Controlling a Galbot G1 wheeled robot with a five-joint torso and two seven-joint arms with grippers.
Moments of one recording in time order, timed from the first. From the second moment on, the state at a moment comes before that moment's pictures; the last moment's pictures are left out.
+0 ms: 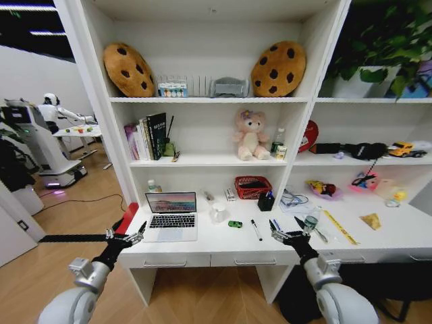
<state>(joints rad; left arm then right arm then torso) 1.53 -1.30 -0.89 -2.10 -0.40 0.16 0.34 -1.54 1.39 0.82 2.23 0.13 -0.27 -0.21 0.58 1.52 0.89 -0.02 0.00</state>
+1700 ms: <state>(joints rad) 1.53 -1.31 -0.88 -2.10 -0.39 0.16 0.35 -1.54 1.39 0.80 2.22 0.13 -0.26 -0.20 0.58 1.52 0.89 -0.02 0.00</state>
